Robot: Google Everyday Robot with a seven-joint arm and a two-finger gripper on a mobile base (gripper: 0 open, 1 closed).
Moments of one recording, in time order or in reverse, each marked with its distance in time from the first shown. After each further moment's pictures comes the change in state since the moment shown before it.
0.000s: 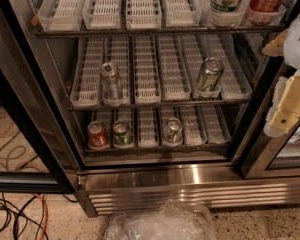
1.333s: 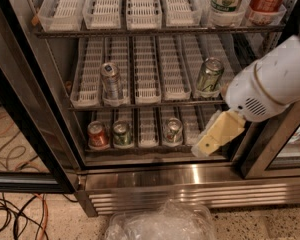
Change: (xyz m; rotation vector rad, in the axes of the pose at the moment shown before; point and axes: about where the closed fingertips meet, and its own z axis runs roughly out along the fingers) arm -0.067 0.035 0.095 -0.087 -0.276 0.263
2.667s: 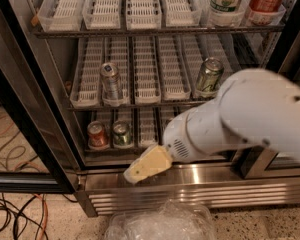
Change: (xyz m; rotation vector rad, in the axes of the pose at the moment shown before) arm -0.048 0.079 0.099 -0.052 -0.156 0.192
